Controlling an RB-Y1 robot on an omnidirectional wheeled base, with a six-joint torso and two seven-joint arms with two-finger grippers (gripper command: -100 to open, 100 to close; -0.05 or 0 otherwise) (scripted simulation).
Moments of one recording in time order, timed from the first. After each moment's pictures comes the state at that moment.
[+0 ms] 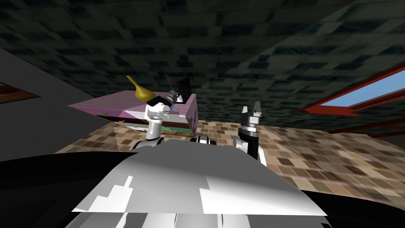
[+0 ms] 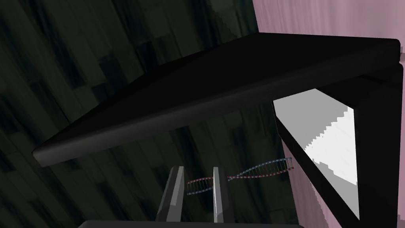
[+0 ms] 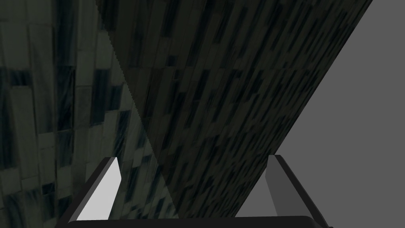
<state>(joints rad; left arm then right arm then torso) -0.21 0.46 0.28 -2.02 0.44 0.71 -0.27 0.47 -0.03 -0.05 -2.34 0.12 -0.38 -0.01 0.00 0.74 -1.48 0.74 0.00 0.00</state>
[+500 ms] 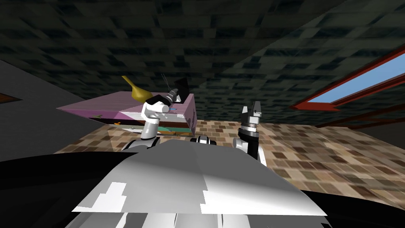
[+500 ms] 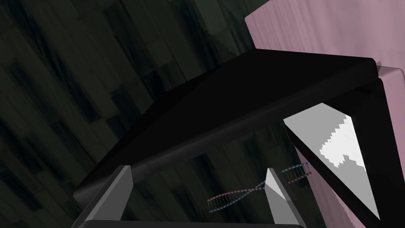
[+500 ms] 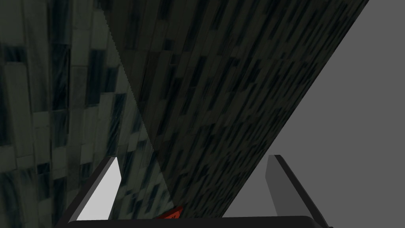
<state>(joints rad) -0.20 0.57 0.23 -2.03 0.43 0.74 -0.29 0.47 -0.03 -0.05 -2.34 0.12 -0.38 -0.01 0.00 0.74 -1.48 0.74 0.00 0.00</state>
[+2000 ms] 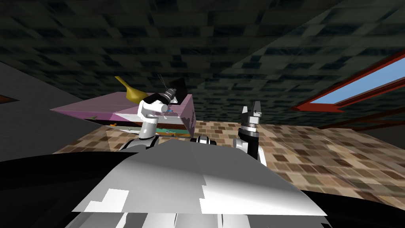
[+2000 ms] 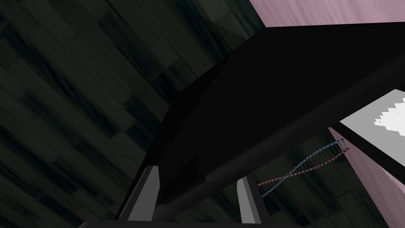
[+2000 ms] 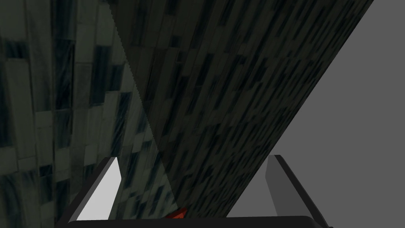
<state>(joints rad) -0.21 0.59 0.24 -2.07 0.35 0.78 -0.40 0.47 -0.03 -0.06 -2.34 0.12 -0.38 -0.01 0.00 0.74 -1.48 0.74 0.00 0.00</state>
